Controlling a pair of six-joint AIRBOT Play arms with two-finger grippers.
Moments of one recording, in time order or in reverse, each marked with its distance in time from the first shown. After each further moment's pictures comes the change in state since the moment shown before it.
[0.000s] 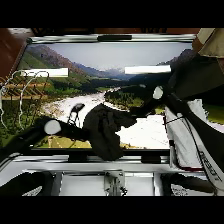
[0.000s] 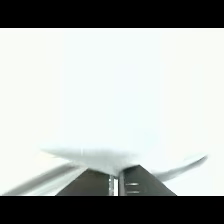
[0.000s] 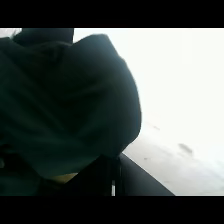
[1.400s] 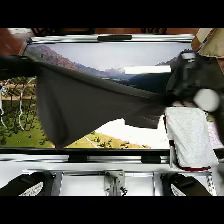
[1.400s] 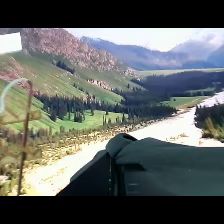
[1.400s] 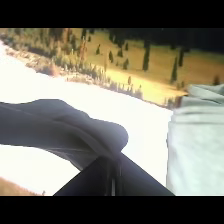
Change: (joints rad) left arm 0.278 -0.071 0.738 0.530 -0.111 0.001; right arm 0.000 0.448 0.005 -0.410 0.032 0.243
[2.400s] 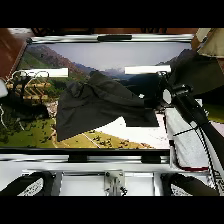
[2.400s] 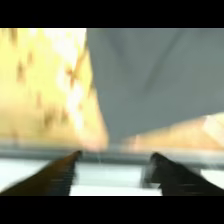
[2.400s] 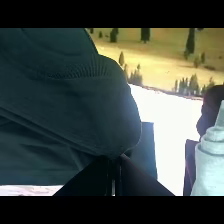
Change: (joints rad) left arm 0.282 0.023 -0.395 -0.250 -0.436 0.011; right arm -0.001 -0.288 -0.075 -0.042 -0.127 0.078
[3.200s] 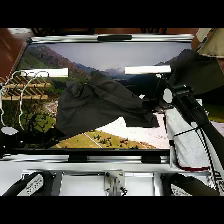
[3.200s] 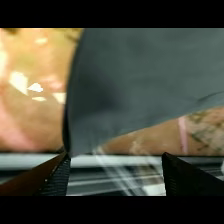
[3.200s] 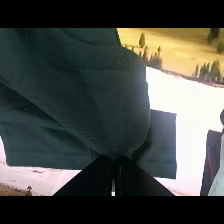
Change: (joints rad) left arm 0.374 0.037 -0.705 -0.613 0.465 0.382; right arm 0.000 0.005 0.000 0.097 0.031 -0.062
